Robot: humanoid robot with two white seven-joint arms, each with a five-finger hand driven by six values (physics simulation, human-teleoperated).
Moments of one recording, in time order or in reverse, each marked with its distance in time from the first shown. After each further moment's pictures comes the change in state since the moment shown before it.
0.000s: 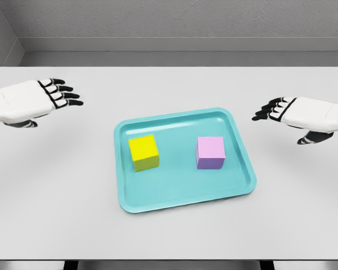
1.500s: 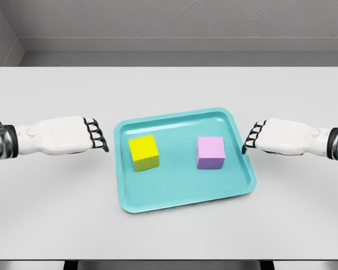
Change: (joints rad) left arm -0.017 -0.062 -0.149 -0.165 -0.010 0.000 -0.127; right arm 0.040 0.073 0.061 -0.136 0.258 0.000 -0.013
